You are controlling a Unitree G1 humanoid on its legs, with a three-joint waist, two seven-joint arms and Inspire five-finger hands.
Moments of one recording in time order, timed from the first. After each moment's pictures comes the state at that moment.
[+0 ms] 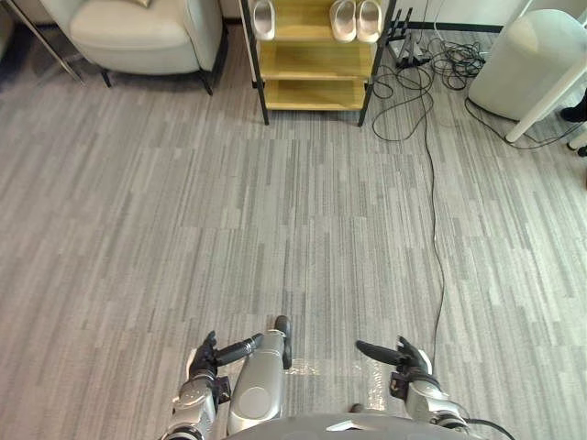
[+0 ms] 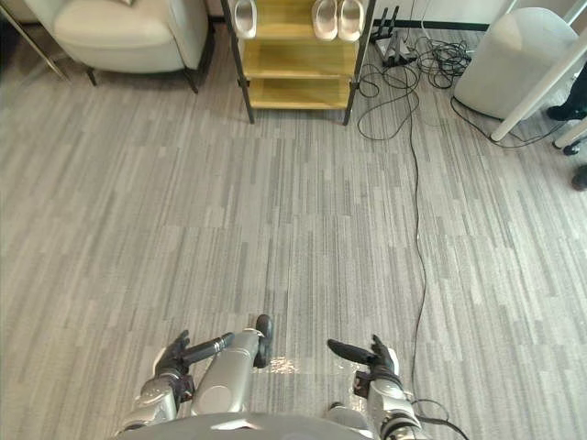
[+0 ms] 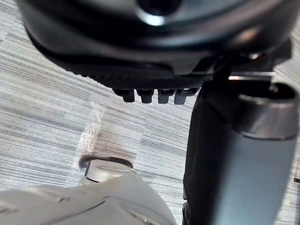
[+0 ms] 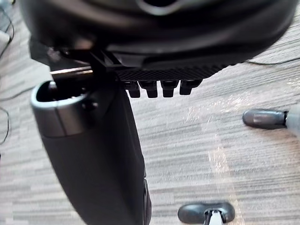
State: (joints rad) left arm 0.02 0.14 0.12 1.01 -0.21 -0.10 0.08; right arm -0.07 -0.03 -0.09 1.08 0.16 -0.05 -0.13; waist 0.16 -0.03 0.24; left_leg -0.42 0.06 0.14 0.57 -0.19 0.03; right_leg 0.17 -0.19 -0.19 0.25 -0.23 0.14
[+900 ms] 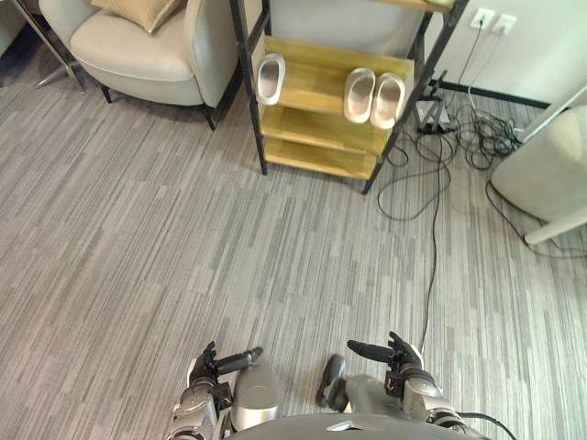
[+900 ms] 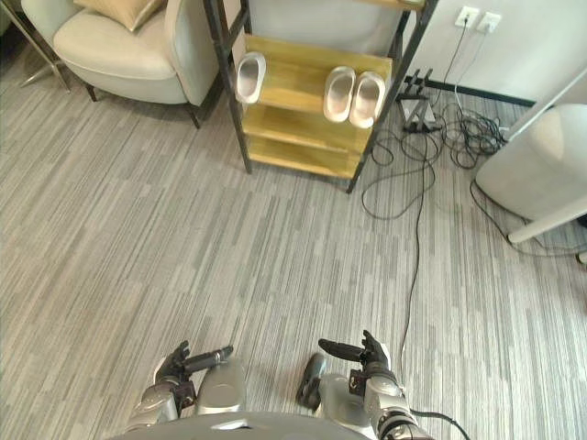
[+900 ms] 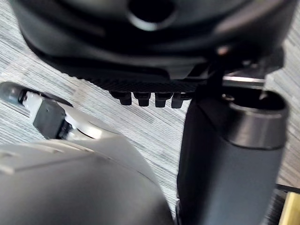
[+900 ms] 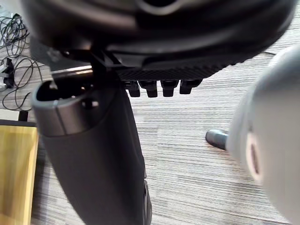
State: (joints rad) left arm 0.01 0.11 0.18 0.97 -0.19 -0.11 0.08; right arm -0.11 -0.04 -0.06 1.08 0.16 -0.05 -0.14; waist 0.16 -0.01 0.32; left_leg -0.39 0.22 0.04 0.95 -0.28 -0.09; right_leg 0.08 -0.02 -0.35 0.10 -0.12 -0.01
